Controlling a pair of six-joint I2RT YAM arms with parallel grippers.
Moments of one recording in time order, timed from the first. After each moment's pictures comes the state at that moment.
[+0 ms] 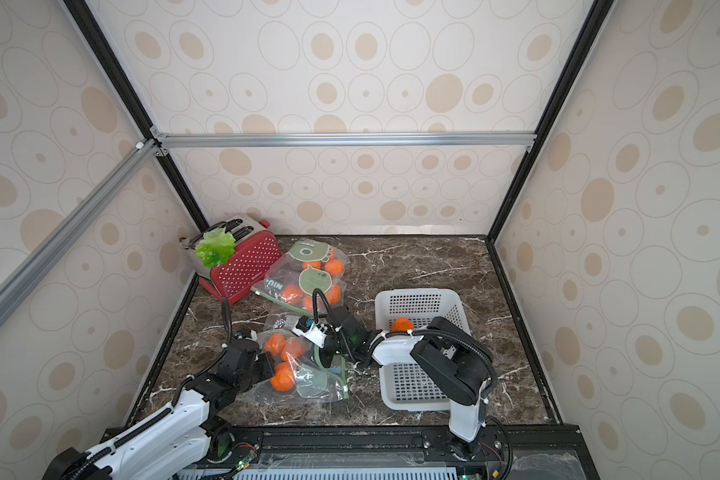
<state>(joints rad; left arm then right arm) -0.44 0.86 0.21 -0.23 -0.09 -0.75 0.92 1.84 0.91 0.40 -0.47 -0.12</state>
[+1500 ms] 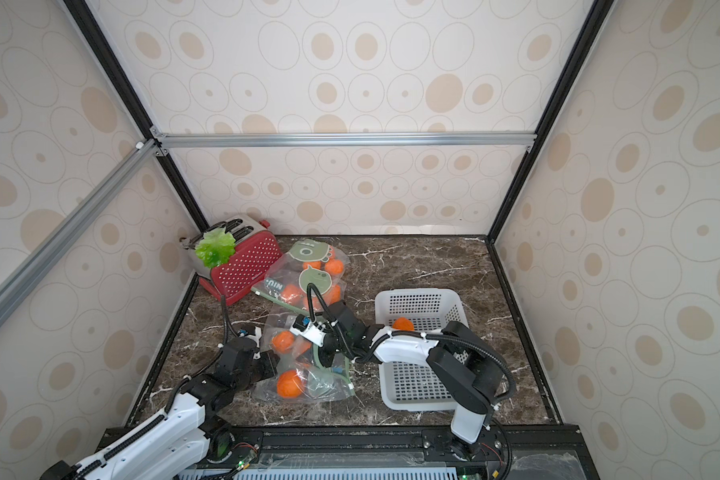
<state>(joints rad) -0.45 0.76 0.24 -0.27 -0.01 -0.72 0.92 1.72 0.95 0.12 -0.43 -0.16</state>
